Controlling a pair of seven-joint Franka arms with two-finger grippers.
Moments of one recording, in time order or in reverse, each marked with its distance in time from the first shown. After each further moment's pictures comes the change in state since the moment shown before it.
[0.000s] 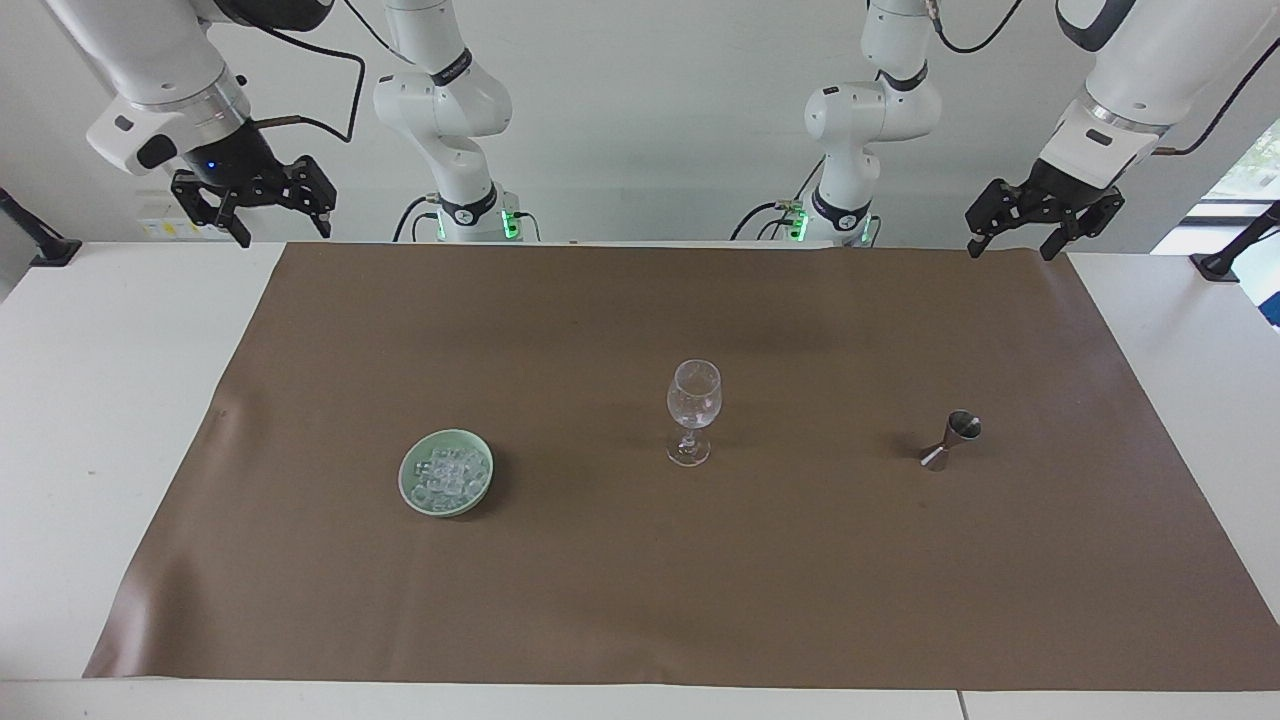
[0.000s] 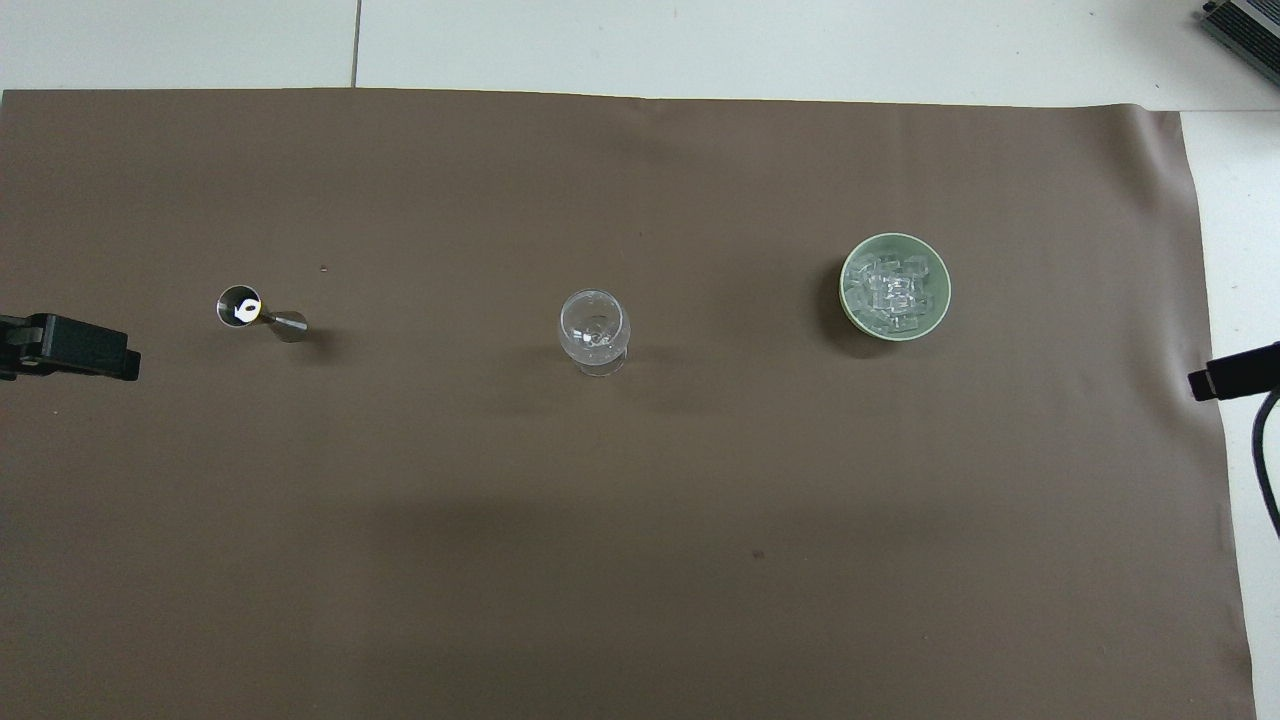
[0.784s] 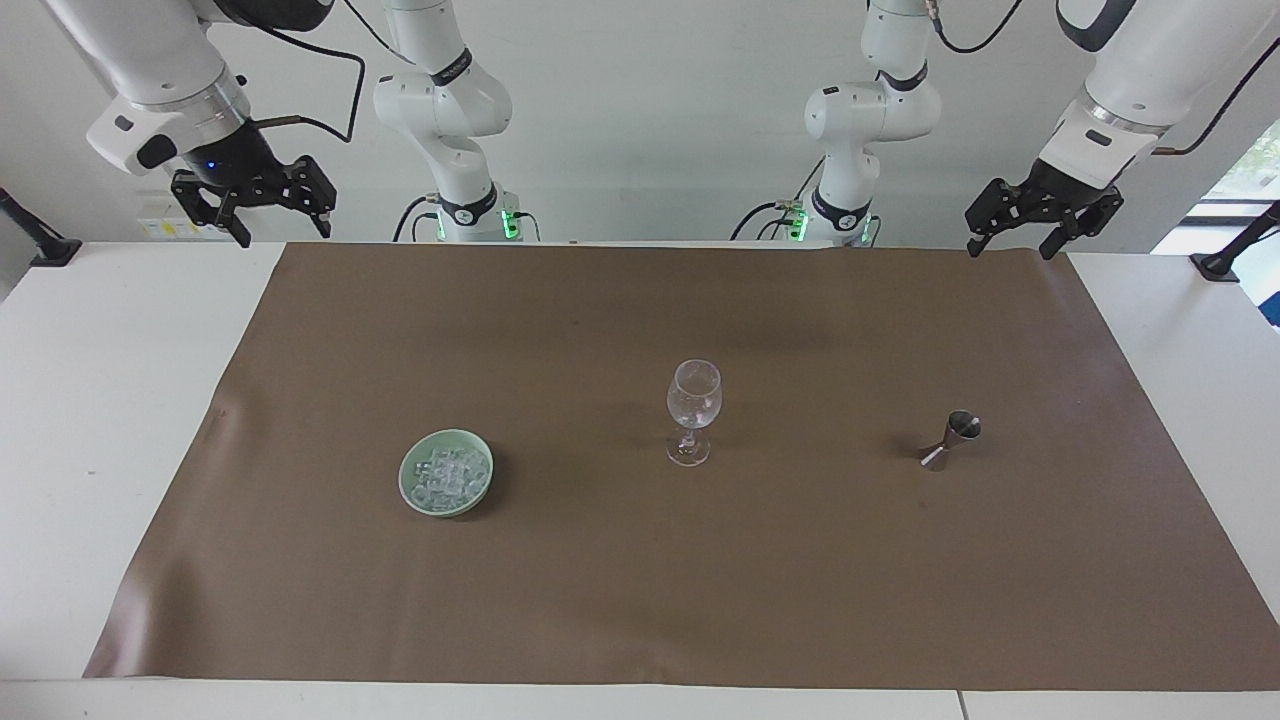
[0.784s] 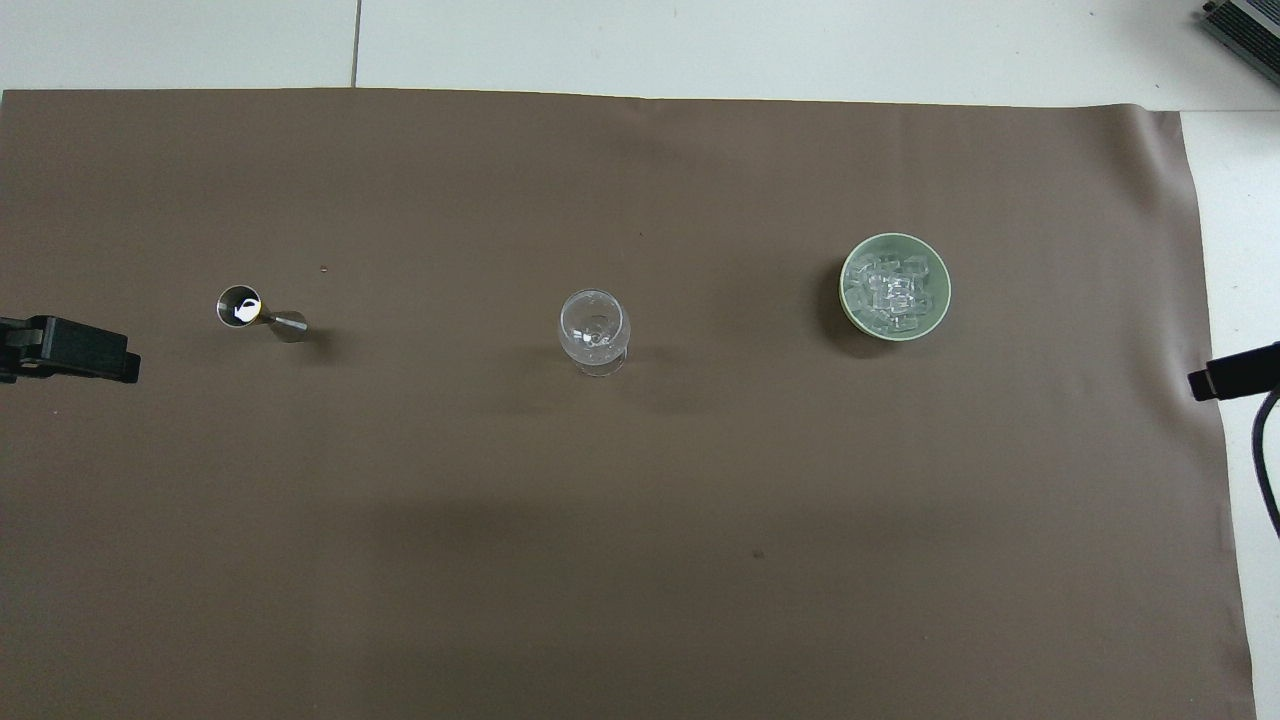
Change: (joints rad) left arm 0.000 0.000 0.001 0.001 0.000 -0.007 -0.003; right arm 0.000 0.000 0.000 0.000 0.000 0.000 0.000
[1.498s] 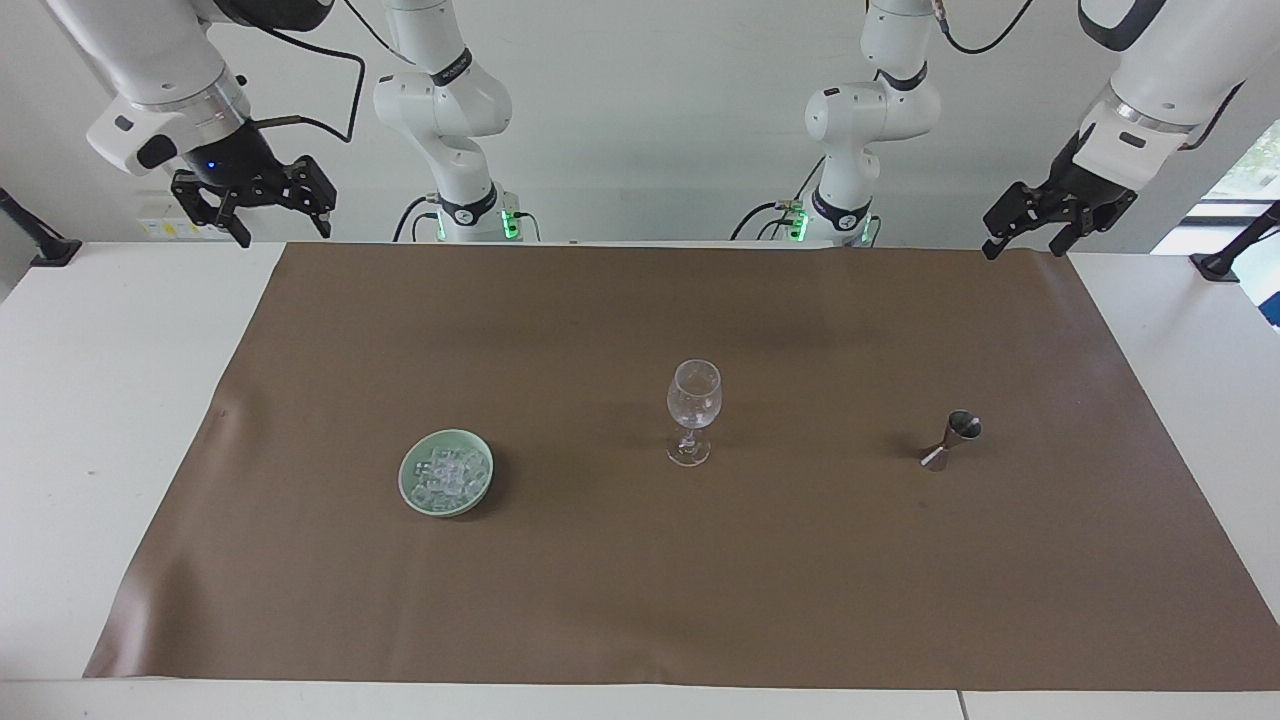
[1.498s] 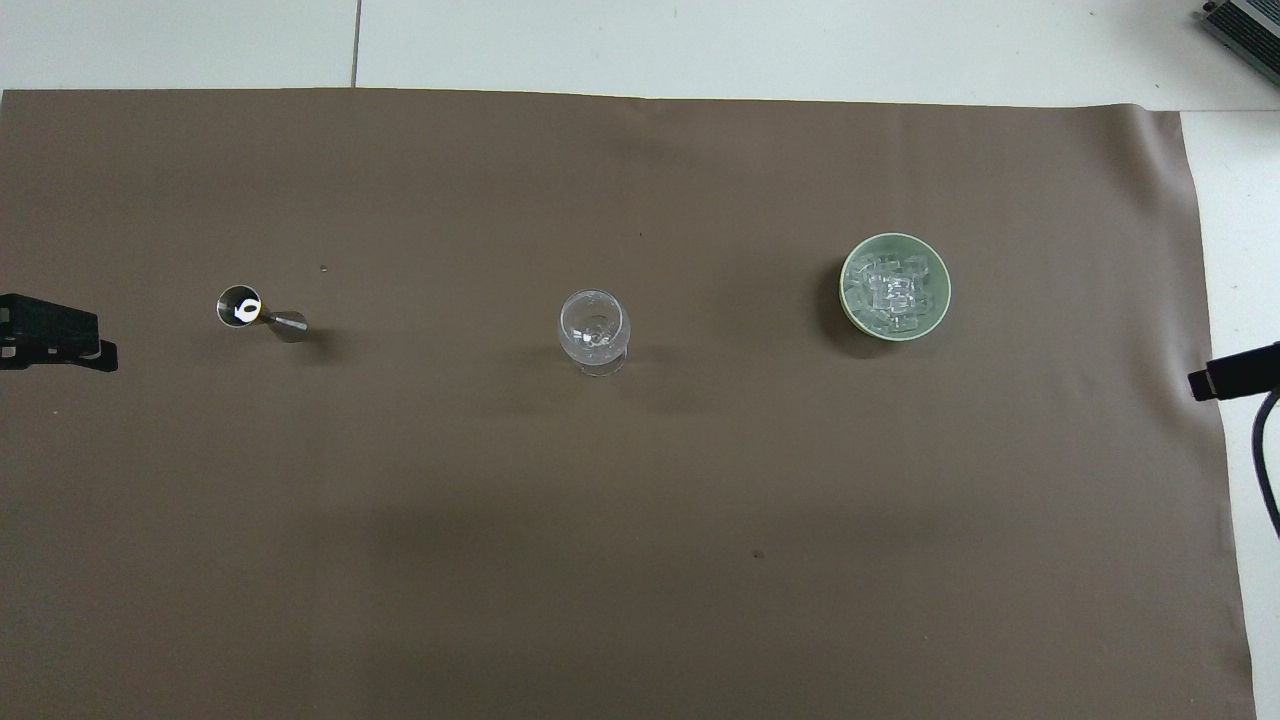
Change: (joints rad) left arm 0.052 0.004 0.004 -0.011 -0.032 -0.001 -0.198; right arm 0.000 0.000 0.000 0.000 0.000 0.000 0.000
